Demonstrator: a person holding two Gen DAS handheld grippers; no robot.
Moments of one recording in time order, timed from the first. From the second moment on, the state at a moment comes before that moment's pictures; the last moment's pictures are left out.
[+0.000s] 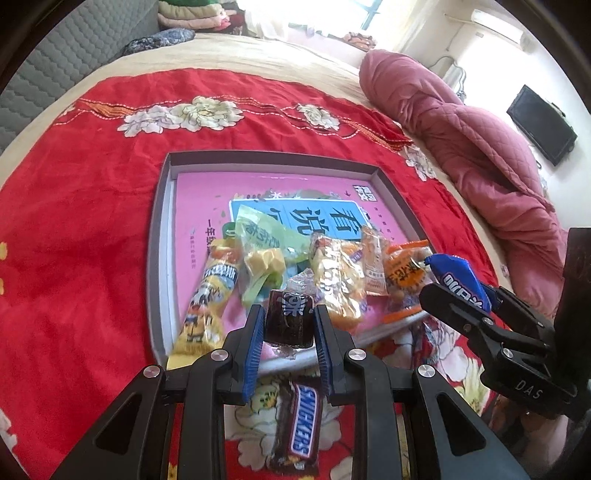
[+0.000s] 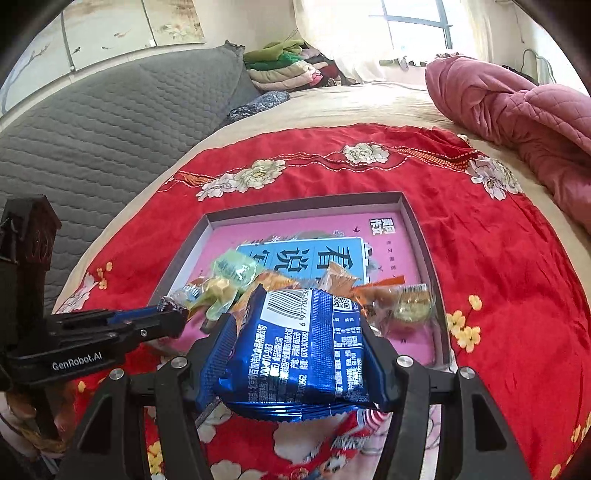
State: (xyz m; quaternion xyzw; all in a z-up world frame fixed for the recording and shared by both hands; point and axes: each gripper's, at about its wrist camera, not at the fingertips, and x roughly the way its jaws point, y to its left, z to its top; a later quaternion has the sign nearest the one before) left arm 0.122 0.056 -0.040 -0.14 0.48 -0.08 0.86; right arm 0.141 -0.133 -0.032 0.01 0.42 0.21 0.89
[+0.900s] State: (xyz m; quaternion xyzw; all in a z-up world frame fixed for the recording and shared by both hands) left arm 0.136 0.059 -0.058 -0.13 0.49 -0.08 0.86; right arm 0.175 -0.099 -0.067 -0.05 0.43 0.19 0.88
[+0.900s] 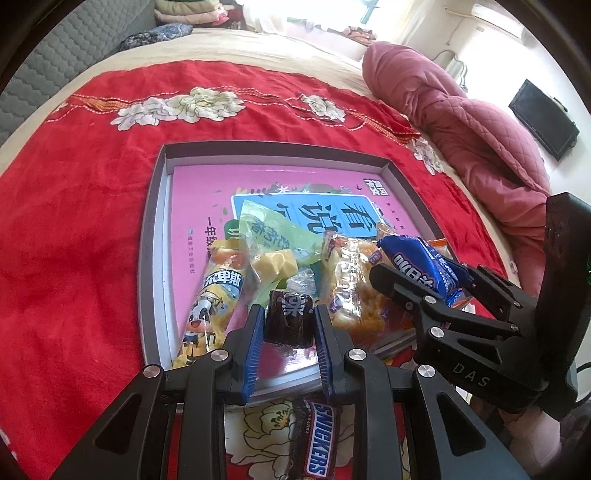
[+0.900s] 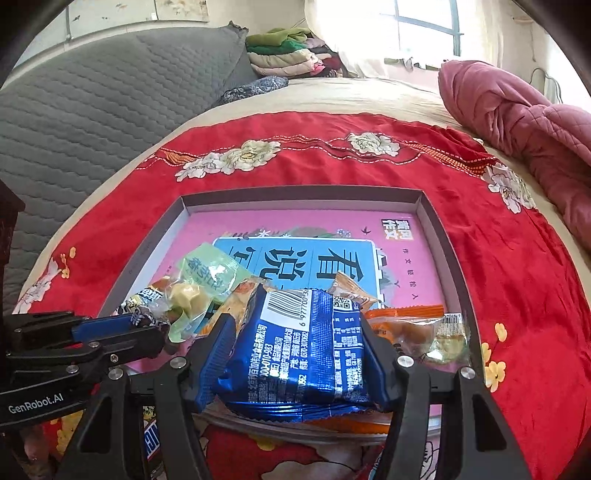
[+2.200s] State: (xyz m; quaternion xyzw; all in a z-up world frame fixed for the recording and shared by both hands) left arm 0.129 0.063 -0.039 -0.14 0.48 -0.09 0.86; right arm 0.153 -0.136 -0.028 -0.02 0.40 0.17 0.90
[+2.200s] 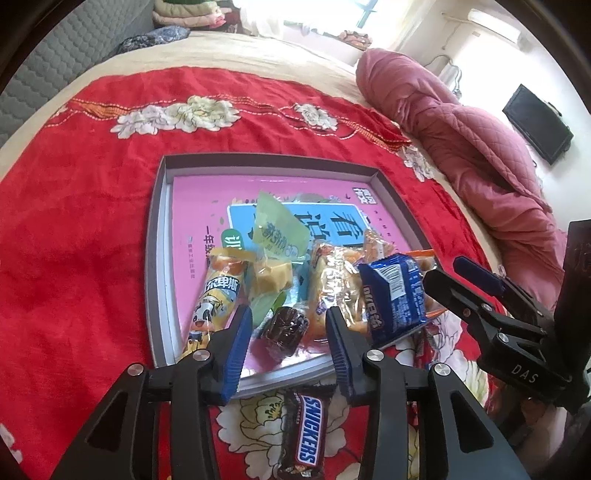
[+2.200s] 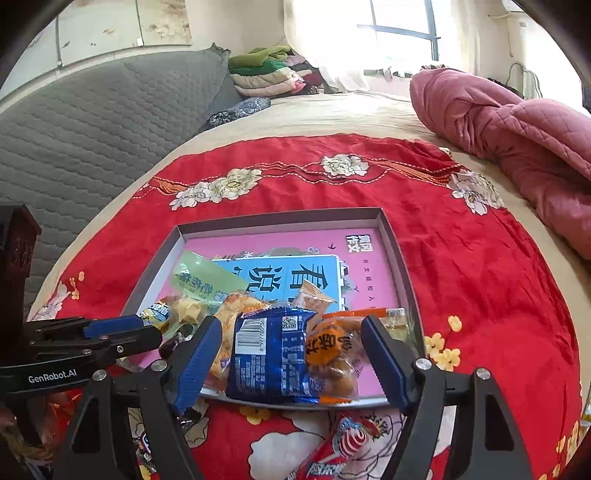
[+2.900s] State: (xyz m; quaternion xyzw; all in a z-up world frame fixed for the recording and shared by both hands) left arm 0.096 0.053 -0.024 -0.11 0.49 -0.12 0.85; right arm 0.117 -0.165 -0.023 -0.01 0.43 0.15 0.89
